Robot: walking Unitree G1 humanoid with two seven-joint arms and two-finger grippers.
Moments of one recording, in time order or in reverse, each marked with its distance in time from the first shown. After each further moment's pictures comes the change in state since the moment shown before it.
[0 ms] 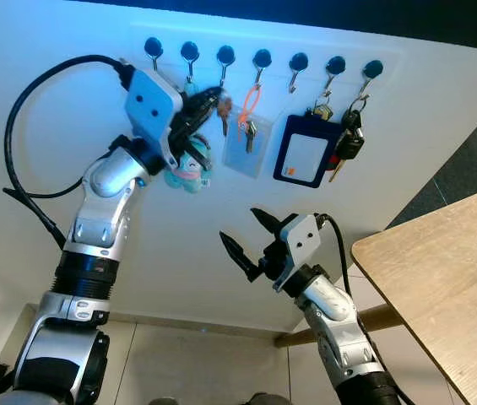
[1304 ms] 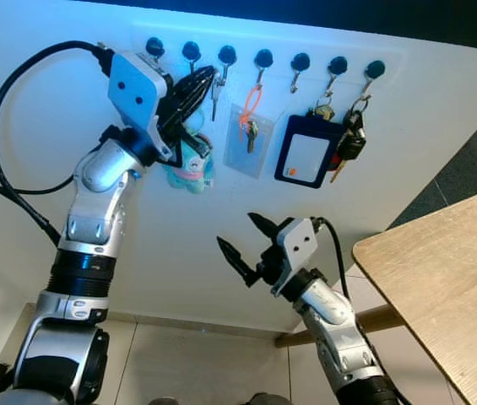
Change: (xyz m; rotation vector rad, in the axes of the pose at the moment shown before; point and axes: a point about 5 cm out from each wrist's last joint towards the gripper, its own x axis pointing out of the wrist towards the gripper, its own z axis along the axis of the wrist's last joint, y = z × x) left arm 0.000 -0.004 0.011 -0.022 -0.060 -0.011; right arm -0.001 0.006 -0.002 0.007 0.015 0.018
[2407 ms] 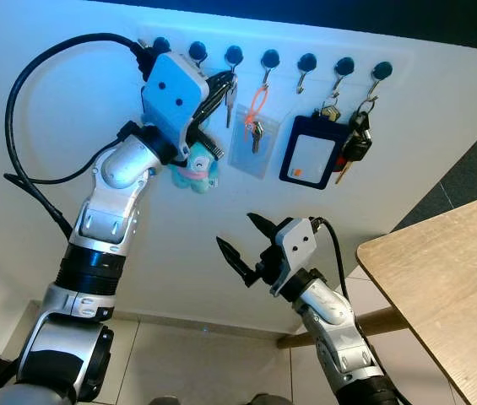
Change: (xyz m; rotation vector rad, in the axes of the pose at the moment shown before) left arm 0.014 -0.011 0.002 0.143 0.091 -0.023; right arm 0.001 0.001 0.000 0.000 0.004 -0.007
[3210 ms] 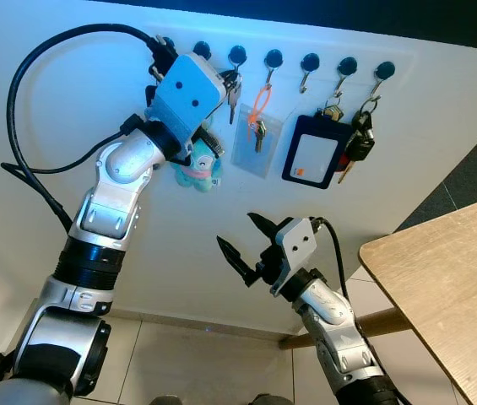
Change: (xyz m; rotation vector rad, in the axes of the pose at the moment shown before) left arm 0.005 -0.002 0.003 0.105 0.036 -0.046; right arm 0.000 0.000 0.000 -0.001 0.000 -0.006
